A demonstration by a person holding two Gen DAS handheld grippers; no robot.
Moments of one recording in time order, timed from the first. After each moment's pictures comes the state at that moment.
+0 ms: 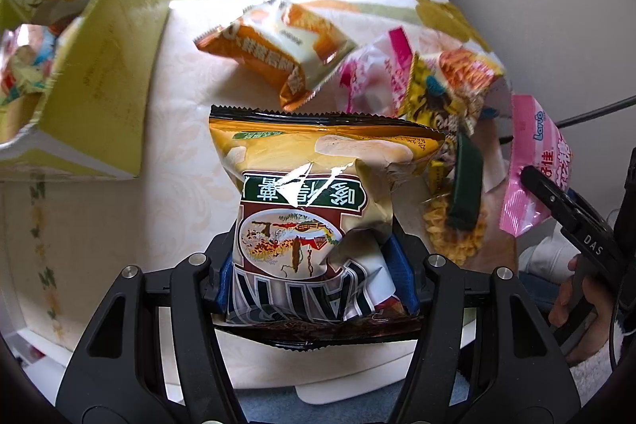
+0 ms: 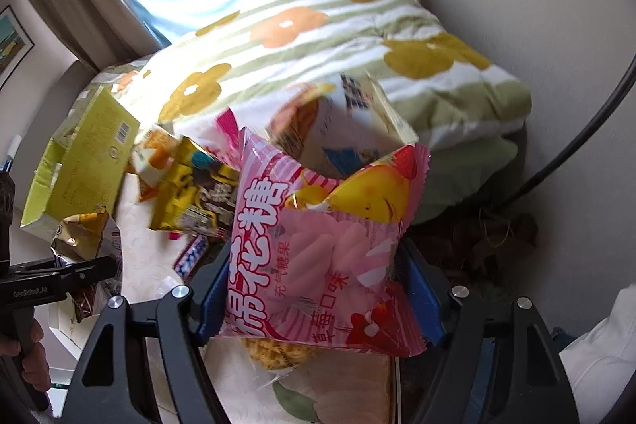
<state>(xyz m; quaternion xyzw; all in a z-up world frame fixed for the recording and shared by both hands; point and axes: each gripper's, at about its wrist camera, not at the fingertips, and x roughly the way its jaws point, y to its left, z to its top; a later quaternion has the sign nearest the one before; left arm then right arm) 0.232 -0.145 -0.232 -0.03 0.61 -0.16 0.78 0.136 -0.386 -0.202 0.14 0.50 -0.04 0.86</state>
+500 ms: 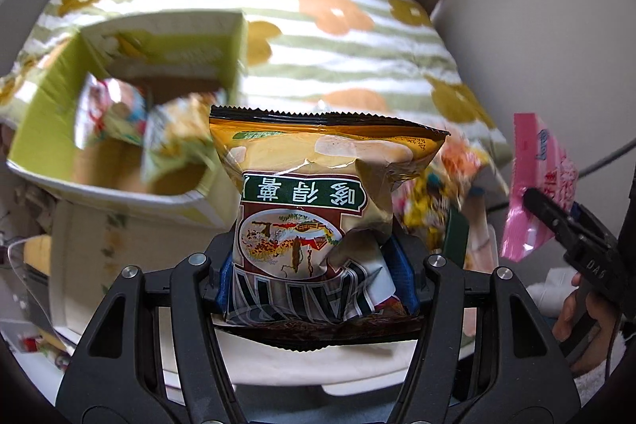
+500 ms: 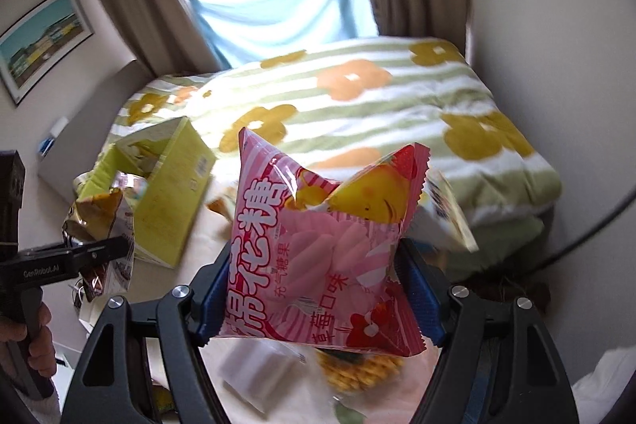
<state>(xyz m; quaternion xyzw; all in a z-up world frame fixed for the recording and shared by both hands) 0.225 -0.079 -0.131 -0.06 0.51 -0.11 0.85 0.158 -0.329 -0.113 0.10 0.43 0.05 0.90</state>
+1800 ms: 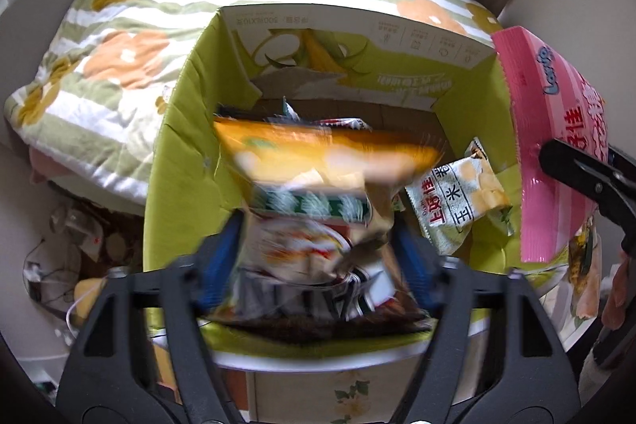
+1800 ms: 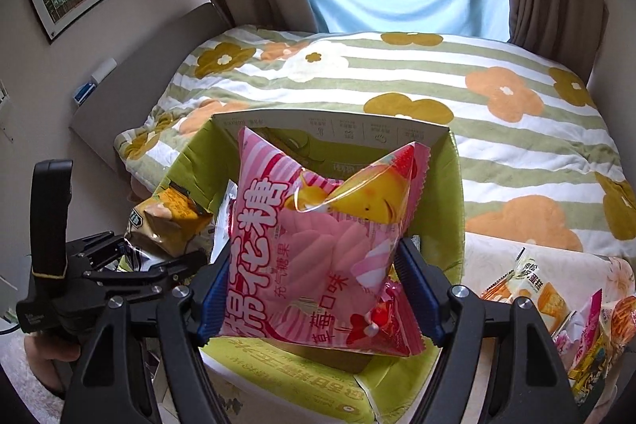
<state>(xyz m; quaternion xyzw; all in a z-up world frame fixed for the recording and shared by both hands) 0.353 0.183 -0.193 -0.01 0.53 -0.07 0.84 0.324 -0.017 -0.140 0.05 0.47 0.16 0.87</state>
